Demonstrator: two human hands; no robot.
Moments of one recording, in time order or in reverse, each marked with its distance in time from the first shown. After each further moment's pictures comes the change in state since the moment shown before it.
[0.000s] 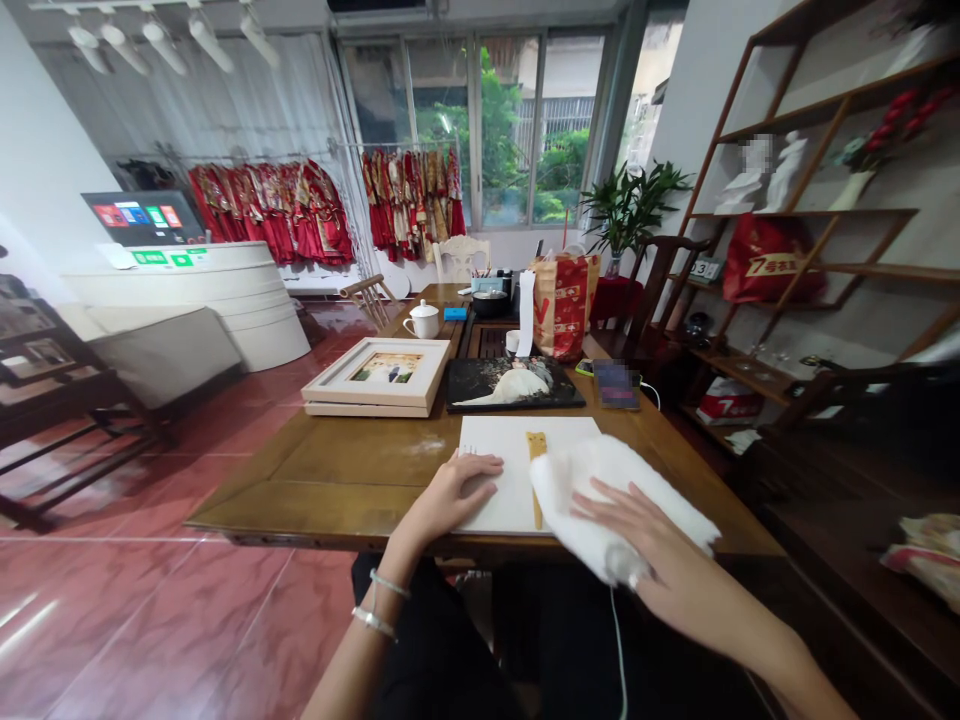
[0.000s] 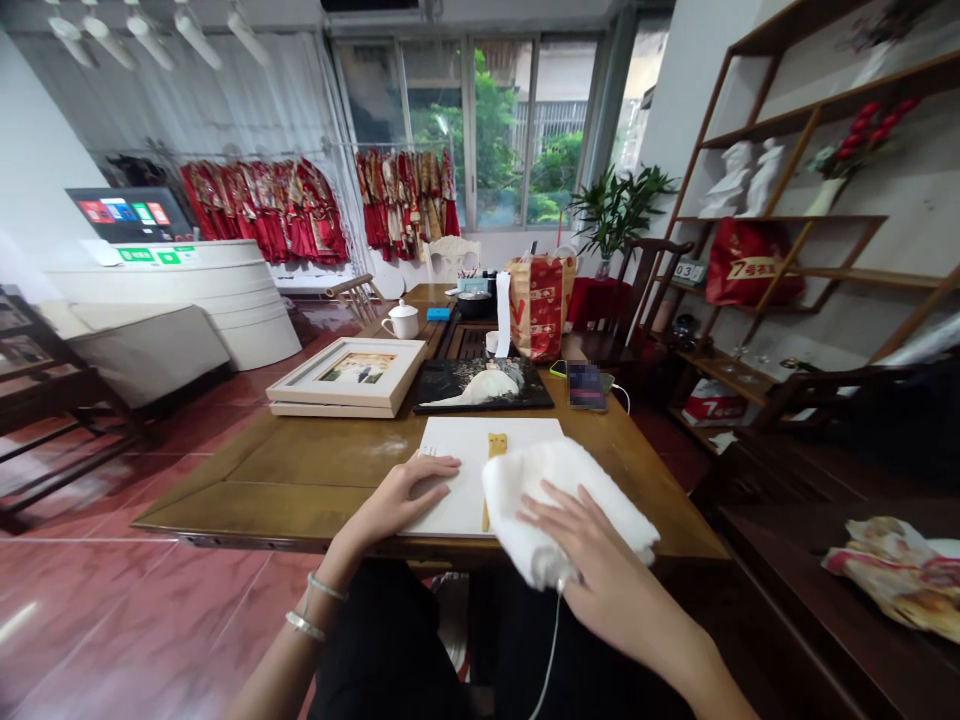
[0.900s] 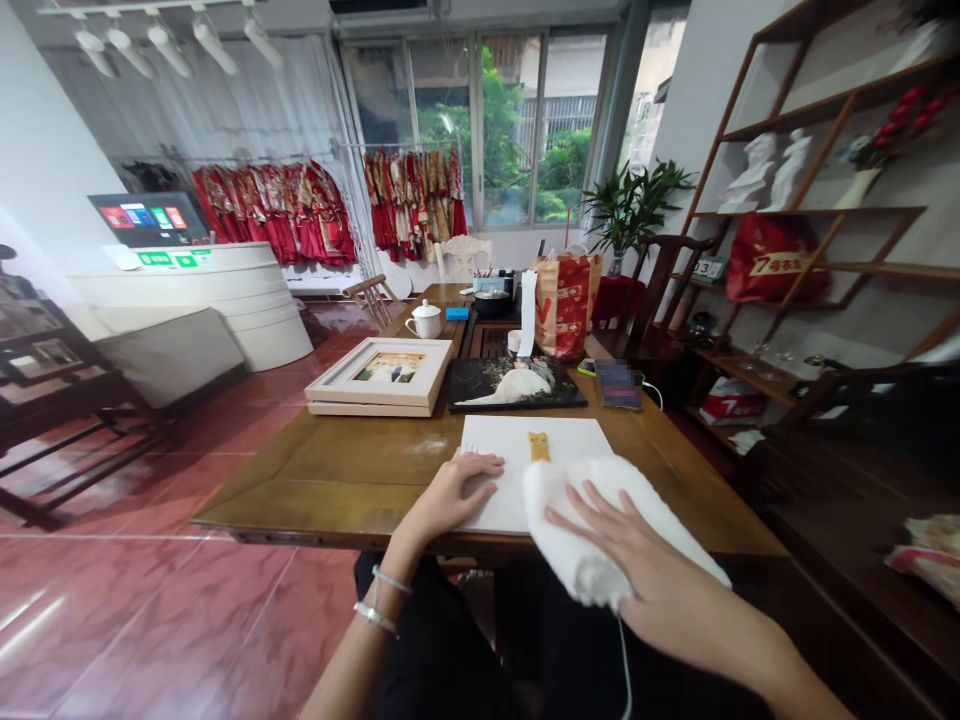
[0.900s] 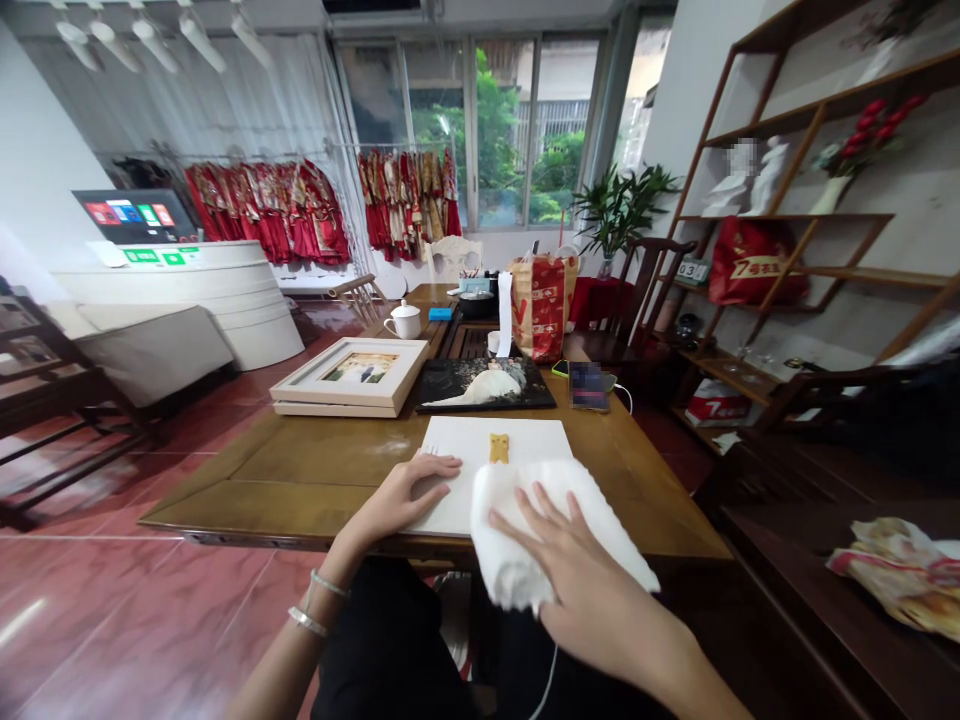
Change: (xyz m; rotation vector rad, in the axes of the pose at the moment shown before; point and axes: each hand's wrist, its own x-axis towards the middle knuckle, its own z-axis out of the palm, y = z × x) left_hand -0.001 -0.001 -0.001 -0.013 0.030 0.044; right_hand 0.008 -0.025 -0.004 -0.006 -0.128 -0.019
